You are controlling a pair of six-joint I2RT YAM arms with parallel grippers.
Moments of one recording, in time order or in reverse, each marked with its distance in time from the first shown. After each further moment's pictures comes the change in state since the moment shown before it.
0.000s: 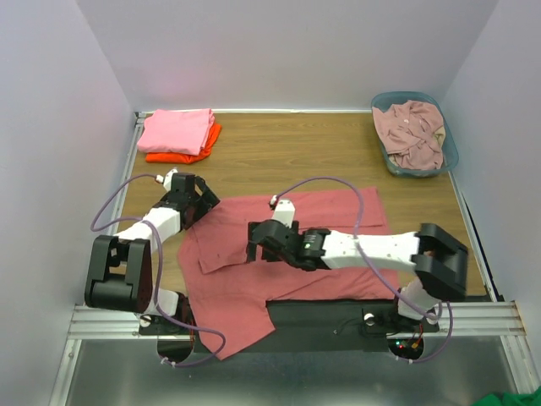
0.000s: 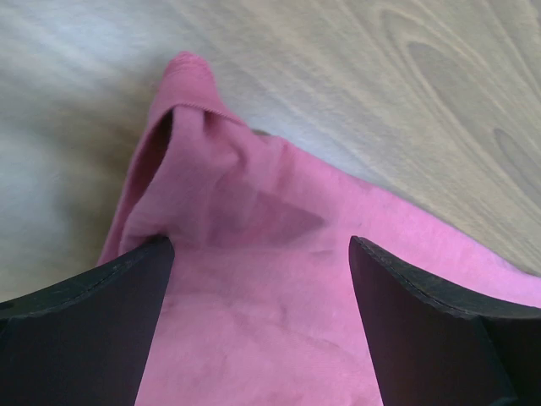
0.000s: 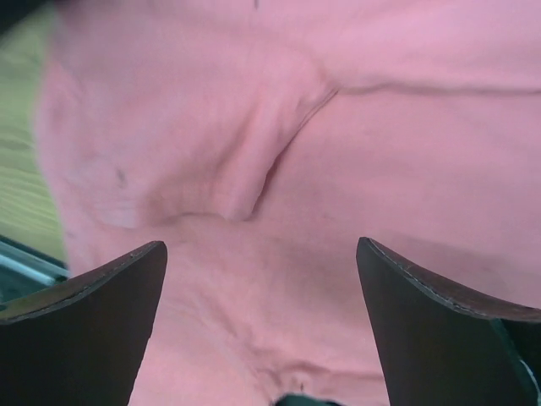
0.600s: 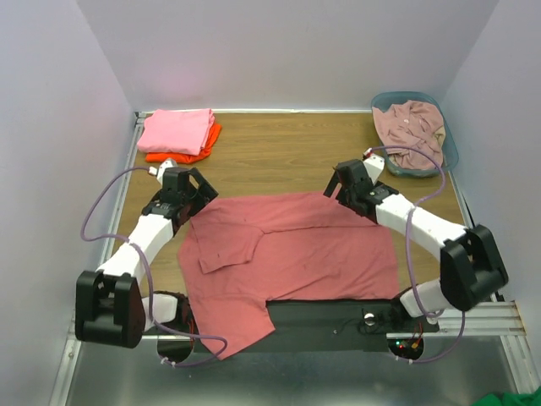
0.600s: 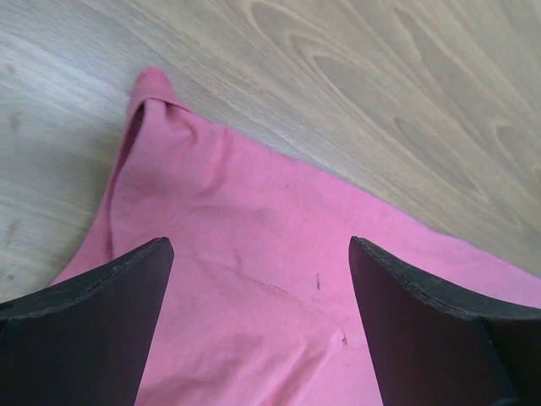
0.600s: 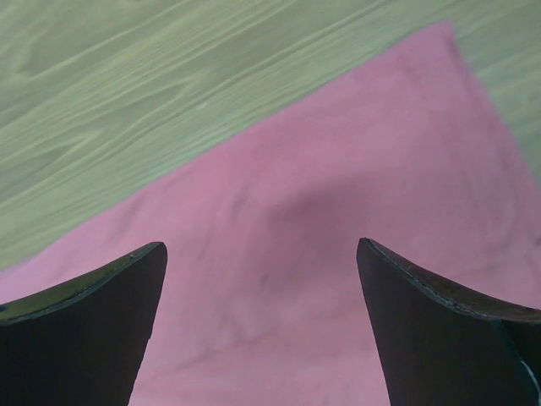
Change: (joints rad) left arm -0.021 -0.236 0.054 -0.172 0.002 0.002; right arm -0.692 -0.252 -0.172 -0.027 0.054 -0.181
